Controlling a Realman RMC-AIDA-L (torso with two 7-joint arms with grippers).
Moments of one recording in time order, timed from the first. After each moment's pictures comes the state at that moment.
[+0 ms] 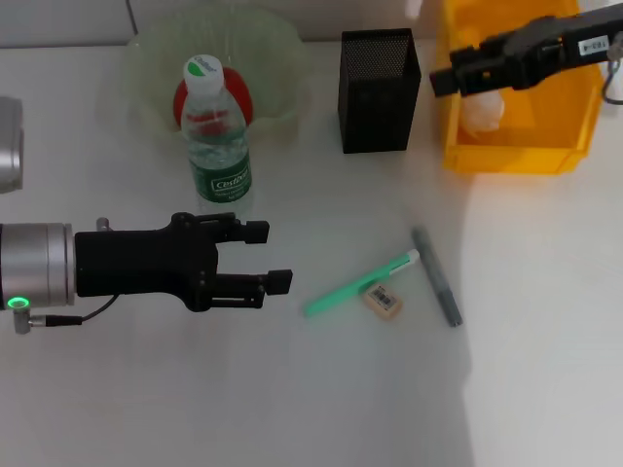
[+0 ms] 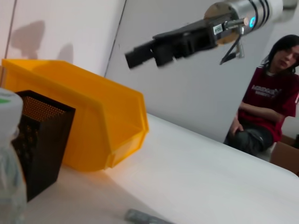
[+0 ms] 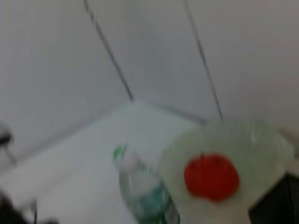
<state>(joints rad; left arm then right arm) -0.45 -2.02 1.09 0.62 1.72 1.54 -1.41 0.74 1.94 -0.86 -0.96 -2.10 -1.57 2.06</state>
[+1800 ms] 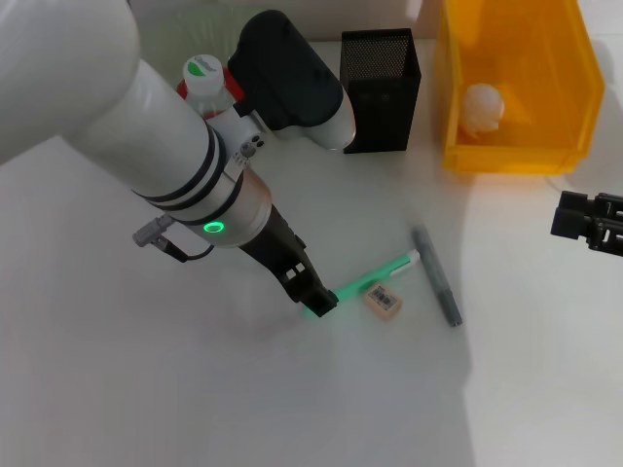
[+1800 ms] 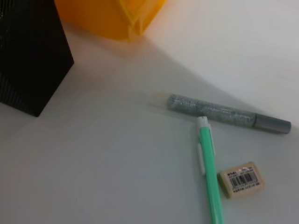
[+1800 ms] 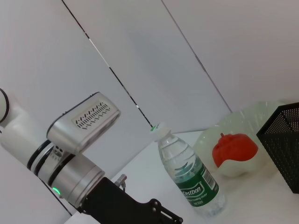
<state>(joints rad) -0.69 -2.08 1.79 1.29 2.47 1.35 -2.62 0.33 2.03 -0.51 -0.81 -1.95 -1.86 1.71</state>
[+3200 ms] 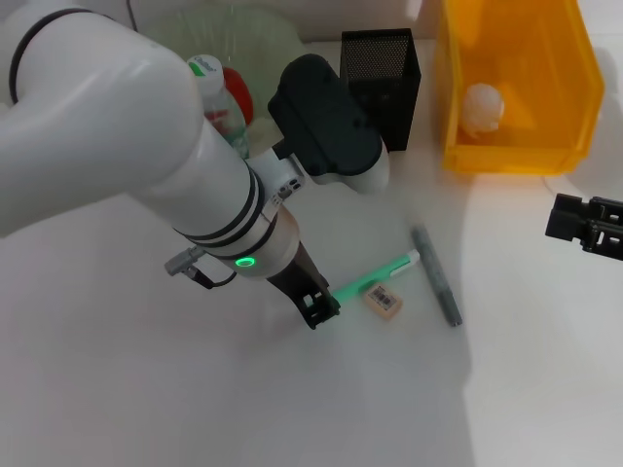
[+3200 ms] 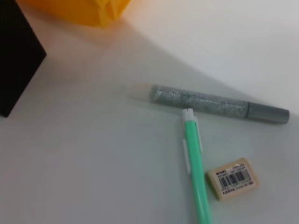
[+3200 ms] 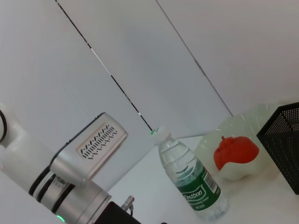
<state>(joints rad) -0.71 -2.08 1.96 1.26 2.49 1.25 -2.72 0.33 2.02 -0.49 -0.73 -1.95 -1.84 1.67</state>
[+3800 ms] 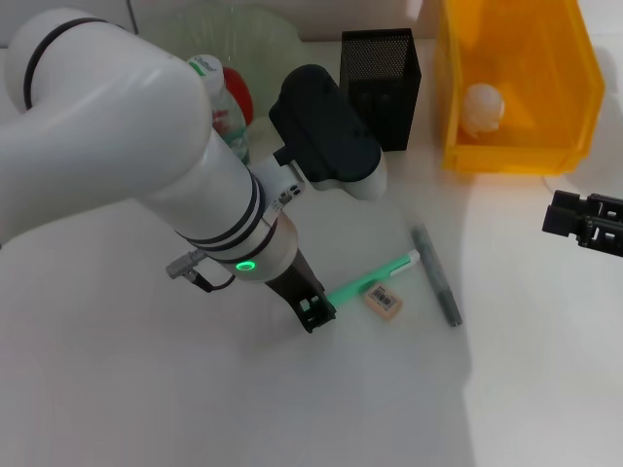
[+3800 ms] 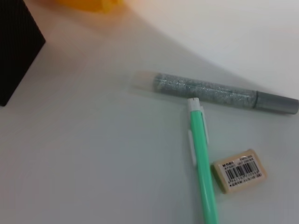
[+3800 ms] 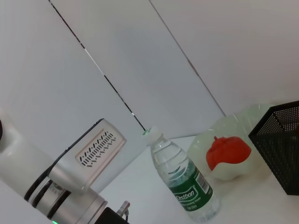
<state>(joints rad) -0.73 -2.08 1.98 1.20 2.48 1.23 -2.72 0.34 2.02 -0.49 -0.73 -1.95 -1.82 1.66</state>
